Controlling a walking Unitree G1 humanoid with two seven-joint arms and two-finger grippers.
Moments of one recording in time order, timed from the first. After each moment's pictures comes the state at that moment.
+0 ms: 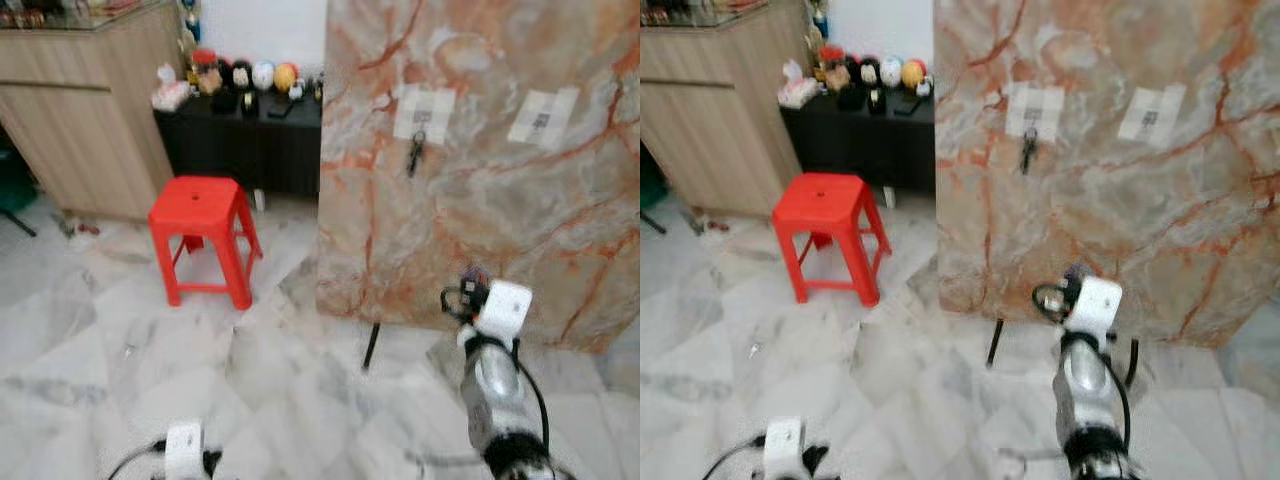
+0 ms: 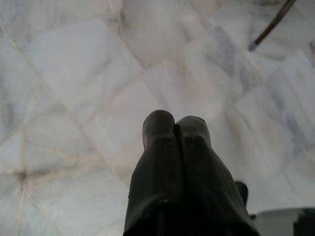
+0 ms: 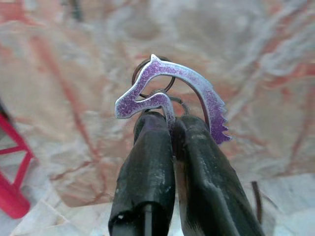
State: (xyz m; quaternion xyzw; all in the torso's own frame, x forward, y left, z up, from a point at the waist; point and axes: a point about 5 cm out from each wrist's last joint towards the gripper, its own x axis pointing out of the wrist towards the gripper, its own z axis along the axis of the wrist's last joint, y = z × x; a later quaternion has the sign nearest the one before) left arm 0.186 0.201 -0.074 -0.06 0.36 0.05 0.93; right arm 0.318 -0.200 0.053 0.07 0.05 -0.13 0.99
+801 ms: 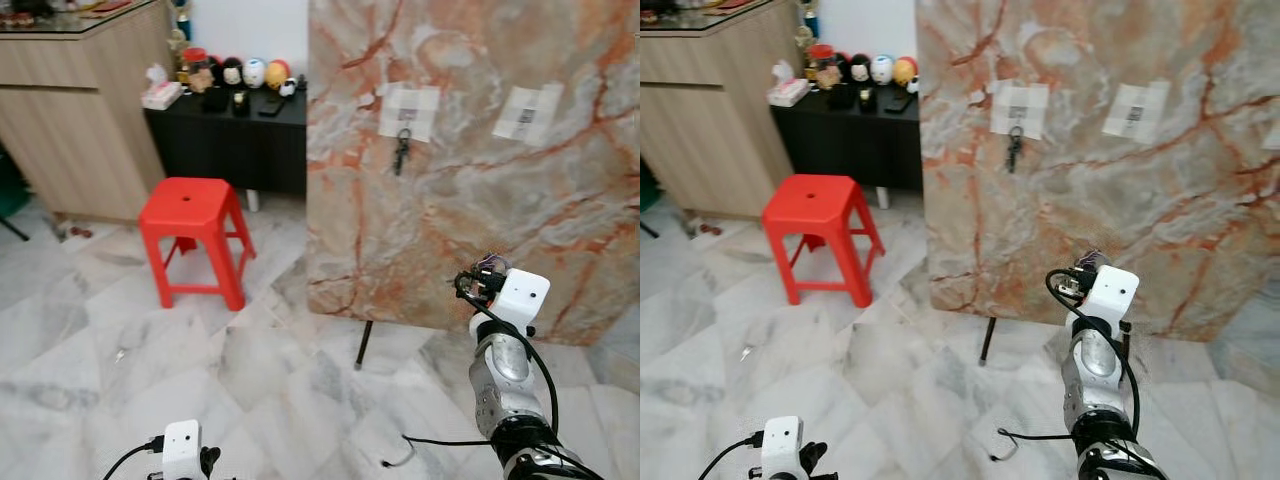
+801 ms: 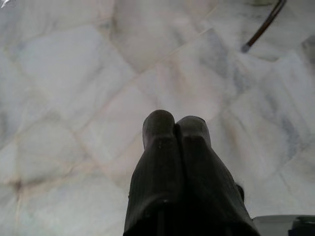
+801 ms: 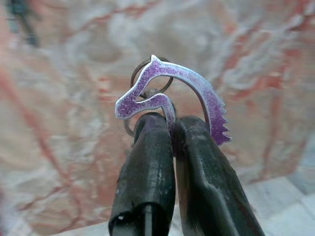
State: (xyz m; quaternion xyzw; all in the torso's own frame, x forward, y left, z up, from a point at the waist) left arm 0.197 0.207 -0.068 -0.06 0.35 0.06 0.93; right arm 0.328 -0.209 0.068 0.08 0.02 -0.16 0.98
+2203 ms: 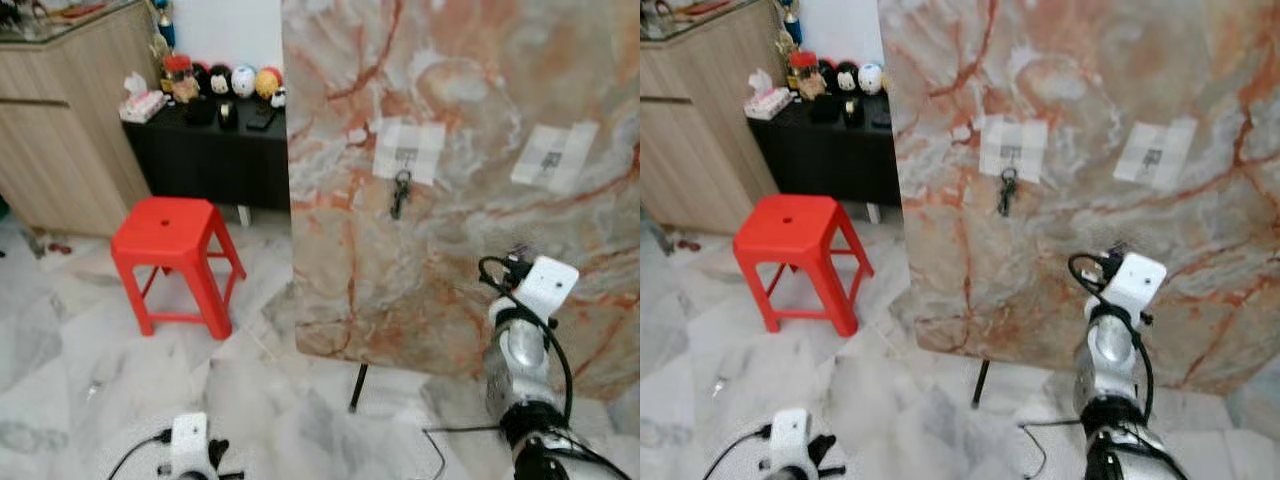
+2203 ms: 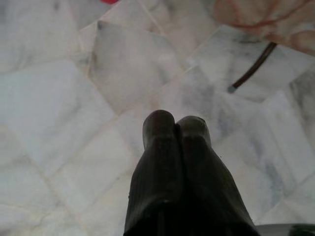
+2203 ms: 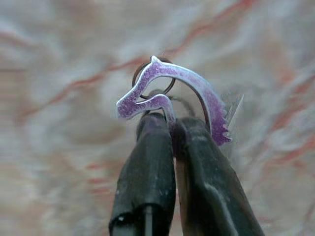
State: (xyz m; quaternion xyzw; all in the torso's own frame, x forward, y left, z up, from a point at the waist) left arm 0.193 0.212 -0.069 -0.06 0.36 0.06 0.93; right arm 0.342 -0.205 0.086 0.10 0.00 -0.19 0.98
